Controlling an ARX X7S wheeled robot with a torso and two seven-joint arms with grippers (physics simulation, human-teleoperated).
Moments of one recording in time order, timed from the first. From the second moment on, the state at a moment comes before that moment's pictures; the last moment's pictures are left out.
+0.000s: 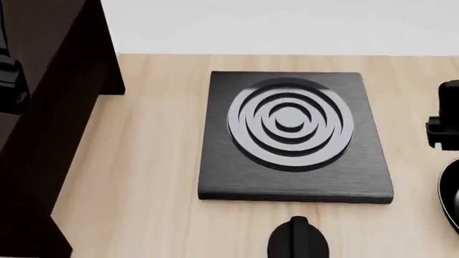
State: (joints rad) left arm -0.98 -0.31 0.15 0.94 -0.19 -1.48 -0.16; right arm 0.93 0.42 -0.15 -0.85 -0.93 1.55 -0.77
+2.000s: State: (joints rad) left arm -0.92 -0.32 0.15 0.92 -0.26 -1.41 -0.20; right arm 0.41 0.25 0.56 -0.88 -1.15 1.17 -1.06
